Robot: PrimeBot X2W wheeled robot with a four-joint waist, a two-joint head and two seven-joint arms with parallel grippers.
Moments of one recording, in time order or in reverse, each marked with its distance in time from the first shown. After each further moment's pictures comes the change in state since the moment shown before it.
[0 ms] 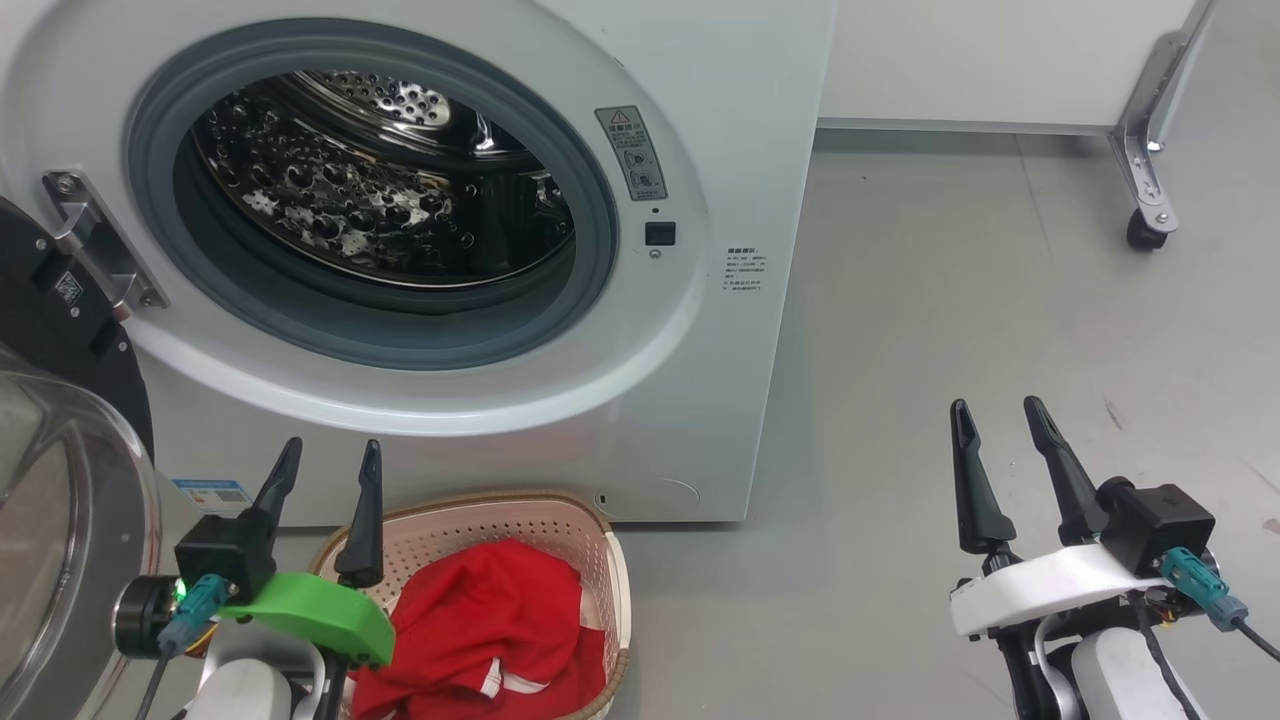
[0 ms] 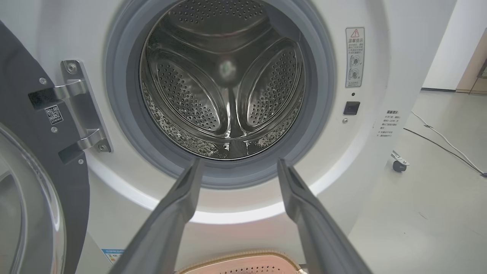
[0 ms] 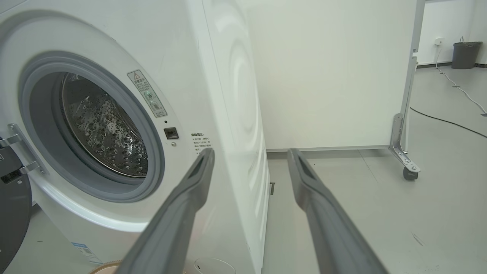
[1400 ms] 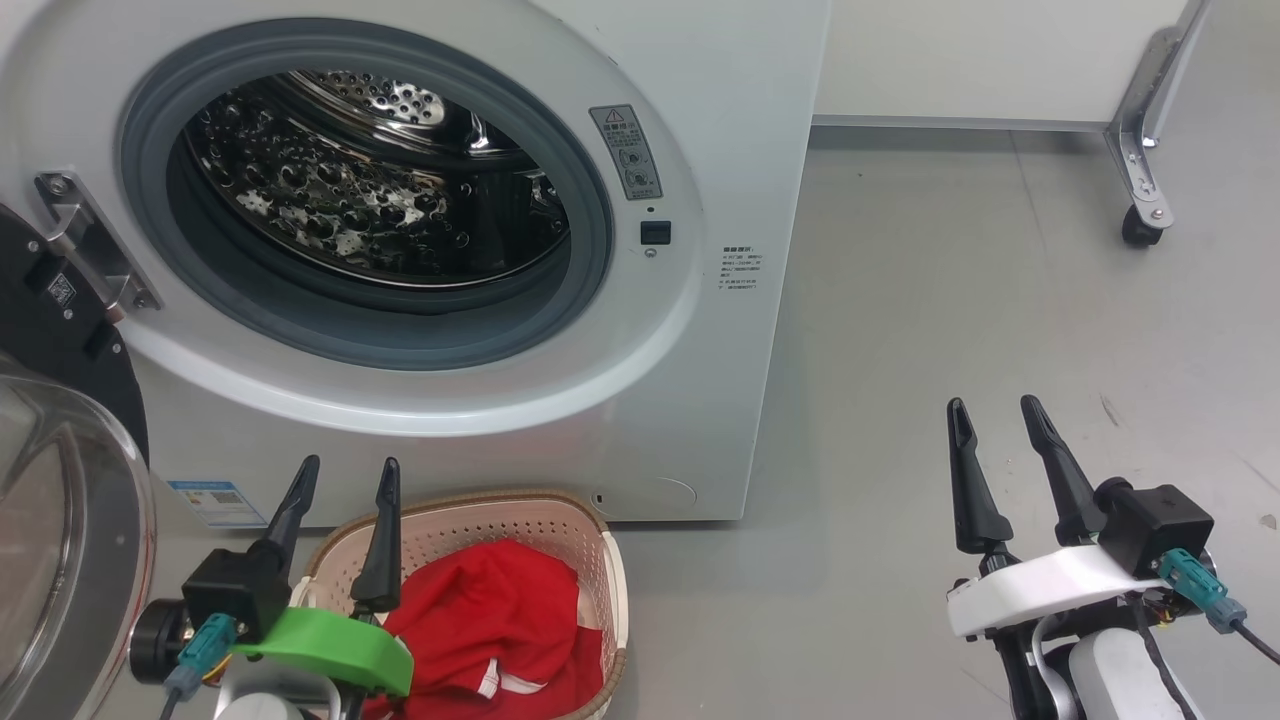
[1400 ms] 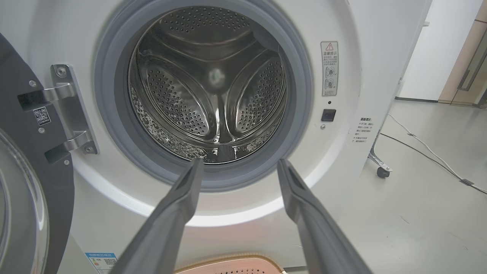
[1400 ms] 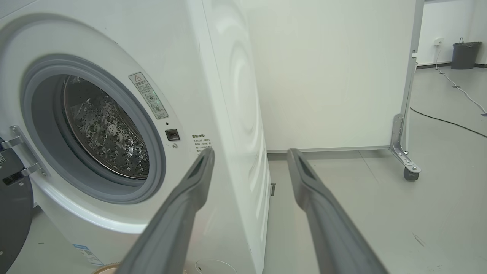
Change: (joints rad) left arm 0.100 0.000 -0.037 -0.145 -0.035 0.019 0.000; right arm 0.004 0.005 0.003 -0.013 0.000 0.000 0.000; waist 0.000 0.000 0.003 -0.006
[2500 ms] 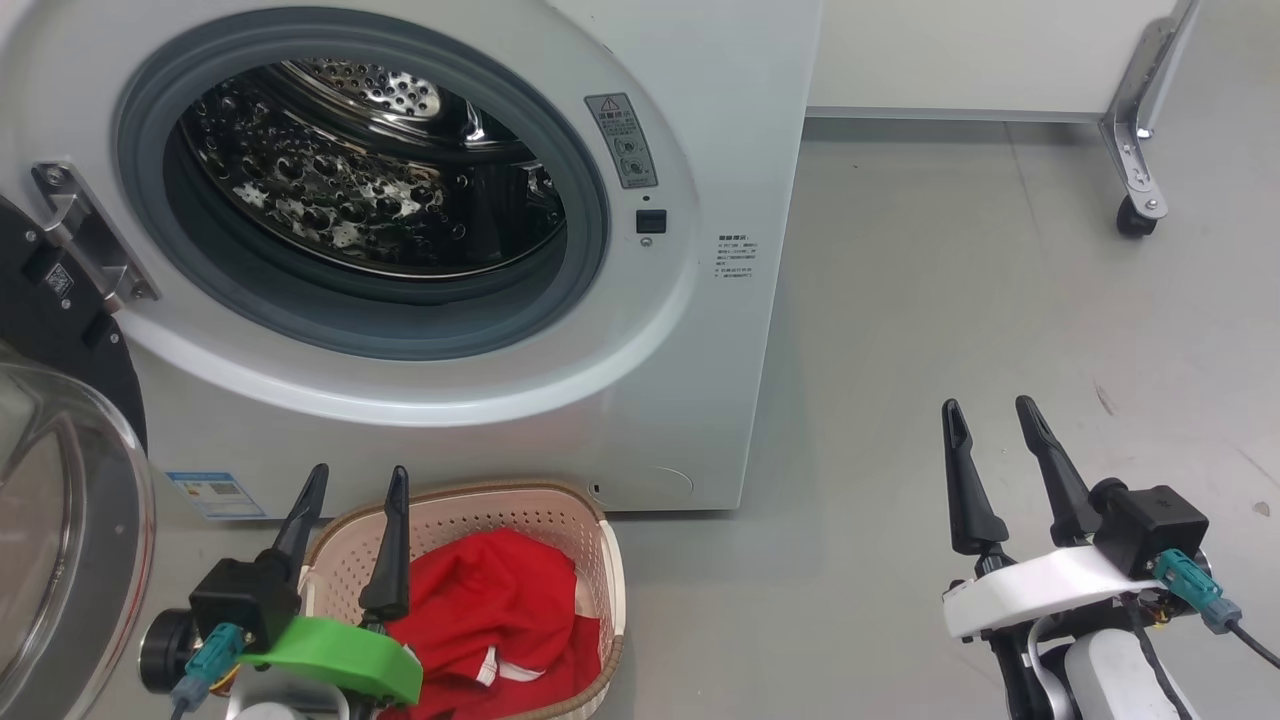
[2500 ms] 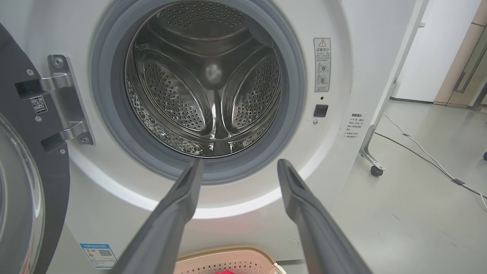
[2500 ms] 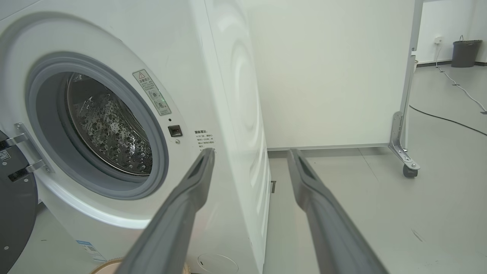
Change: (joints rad) left arm 0.019 0.000 -0.022 -0.018 -0.025 0.017 0.000; right arm 0.000 0.004 0.005 0.000 -0.002 0.000 0.000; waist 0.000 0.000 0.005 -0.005
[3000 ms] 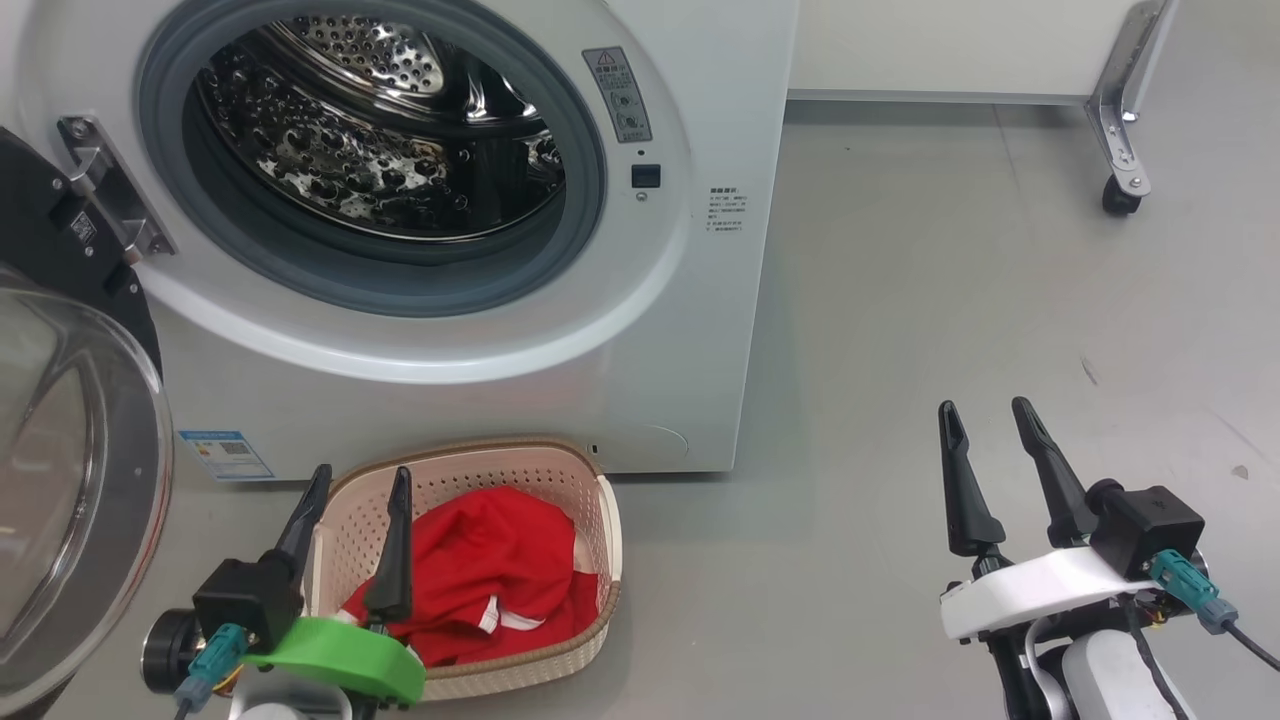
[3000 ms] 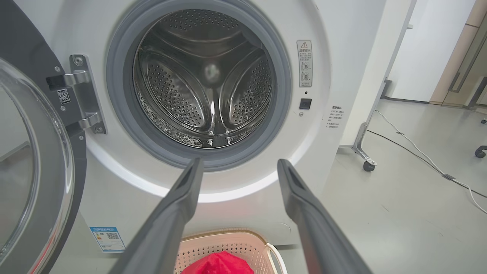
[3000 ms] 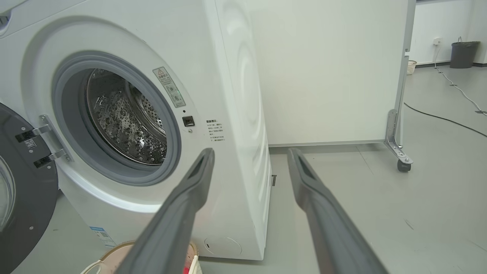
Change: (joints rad) left arm 0.001 0.000 -0.007 -0.003 0.000 0.005 0.000; right arm 0.000 0.000 0.005 0.001 -0.002 0.000 0.000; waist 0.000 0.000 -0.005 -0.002
